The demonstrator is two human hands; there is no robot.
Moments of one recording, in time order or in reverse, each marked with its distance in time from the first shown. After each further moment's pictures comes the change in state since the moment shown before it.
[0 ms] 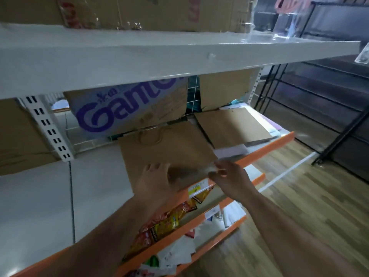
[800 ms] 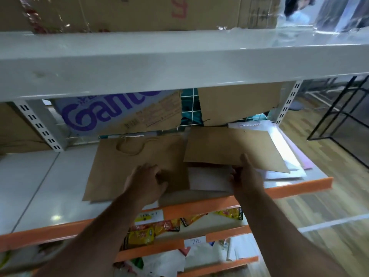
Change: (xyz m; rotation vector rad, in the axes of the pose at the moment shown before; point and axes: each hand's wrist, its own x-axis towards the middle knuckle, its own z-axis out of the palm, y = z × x) left_hand 0.099 0.097 0.057 0.178 0.020 -0.341; right_hand 0.204 0.099 -0.083 1.357 0.017 0.370
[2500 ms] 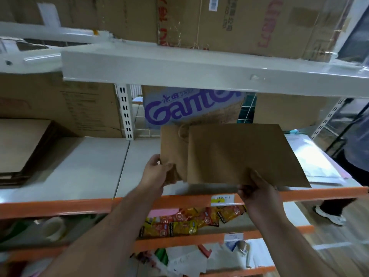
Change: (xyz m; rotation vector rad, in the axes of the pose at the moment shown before) left_hand -0.088 -0.167 -0.064 -1.580 0.112 -0.374; right_hand -0.219 0.101 0.075 -0.206 -0.287 -0.079
